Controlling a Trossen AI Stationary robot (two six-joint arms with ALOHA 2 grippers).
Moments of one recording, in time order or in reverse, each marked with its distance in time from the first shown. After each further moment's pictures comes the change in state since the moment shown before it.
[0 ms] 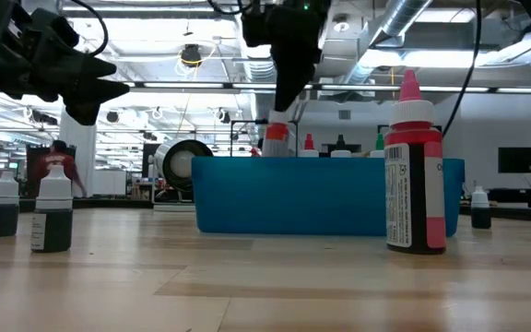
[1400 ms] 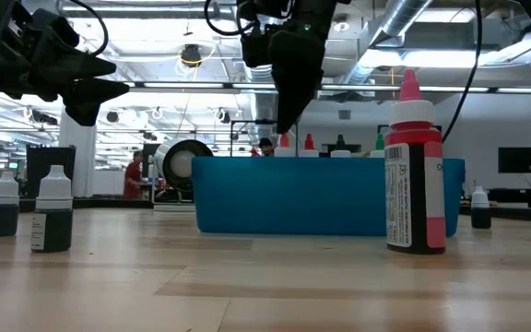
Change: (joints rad) left arm 0.000 0.000 0.000 0.001 0.004 -0.024; right arm -0.002 0.001 -0.109 0.092 -0.011 -0.028
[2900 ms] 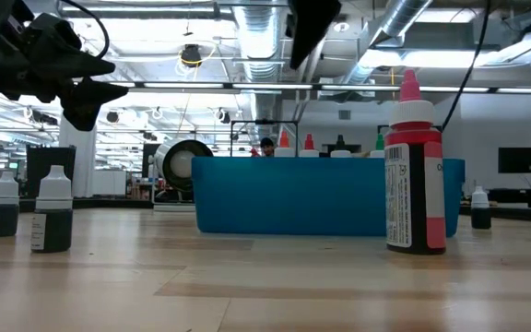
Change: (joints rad) left arm 0.000 0.000 0.000 -0.008 0.018 -0.090; right arm 0.068 -0.078 0.195 -0.228 -0.027 -0.085
